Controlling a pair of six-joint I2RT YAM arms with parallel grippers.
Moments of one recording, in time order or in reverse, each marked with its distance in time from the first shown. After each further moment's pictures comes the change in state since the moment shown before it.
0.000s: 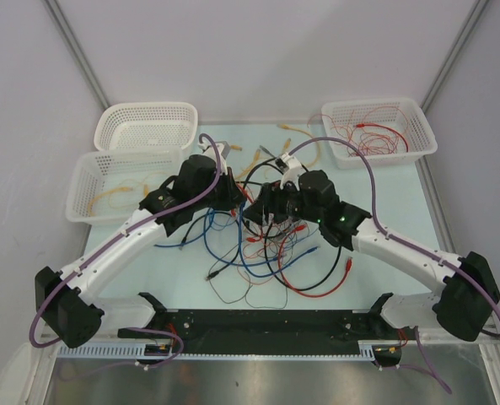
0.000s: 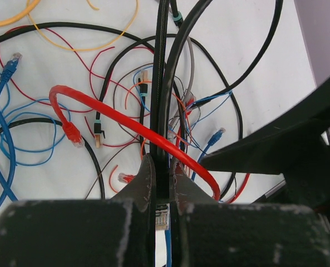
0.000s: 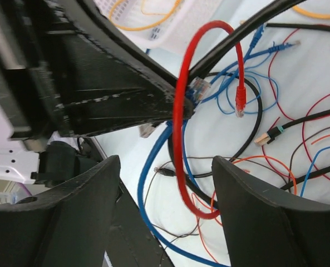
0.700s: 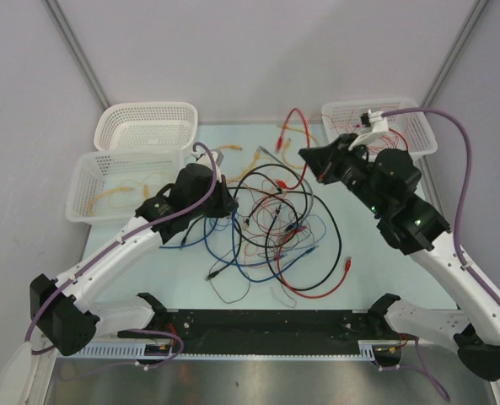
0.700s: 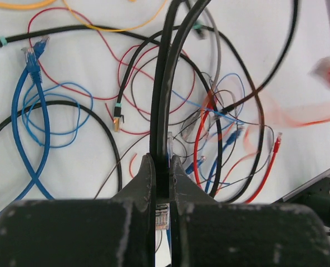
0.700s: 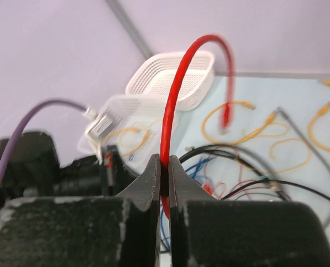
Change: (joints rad) left arm 0.000 -0.058 -0.066 -0.023 -0.072 -0.007; right arm -0.080 -0.266 0.272 -0.240 0.295 -0.064
